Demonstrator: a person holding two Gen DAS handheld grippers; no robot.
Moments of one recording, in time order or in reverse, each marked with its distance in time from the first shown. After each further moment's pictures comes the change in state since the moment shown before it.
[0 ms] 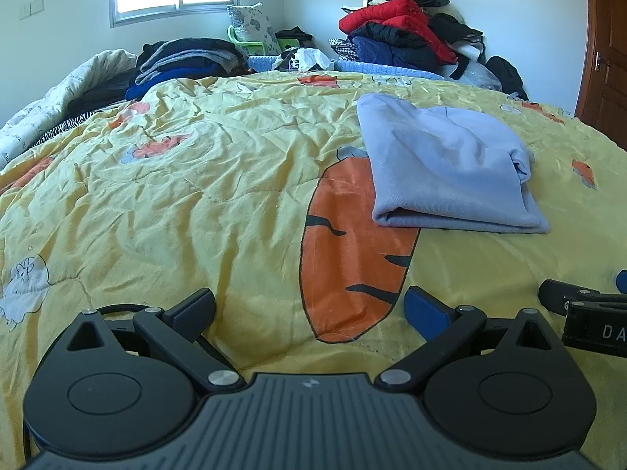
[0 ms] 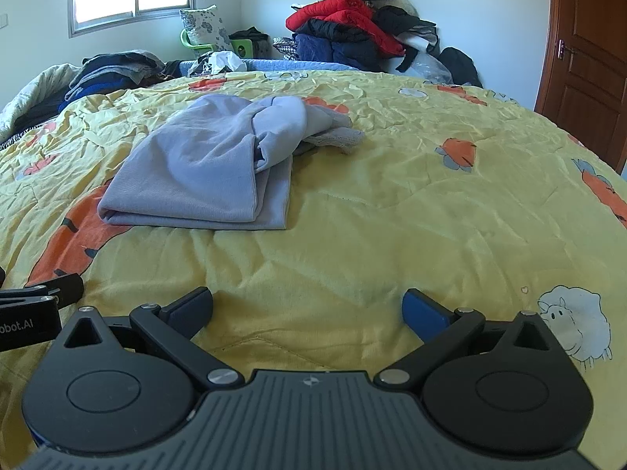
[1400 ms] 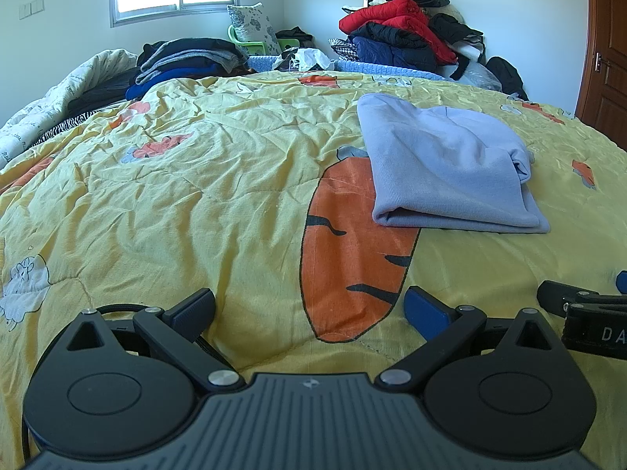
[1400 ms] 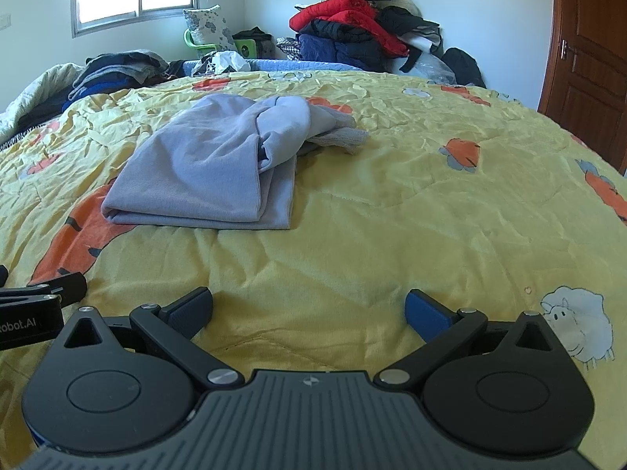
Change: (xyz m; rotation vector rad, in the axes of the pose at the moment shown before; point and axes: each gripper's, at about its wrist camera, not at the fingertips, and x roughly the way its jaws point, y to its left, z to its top) left arm 0.000 -0.001 0.000 0.000 0.000 0.000; right arm -0.001 0.003 0.000 -0.011 -0.001 0.004
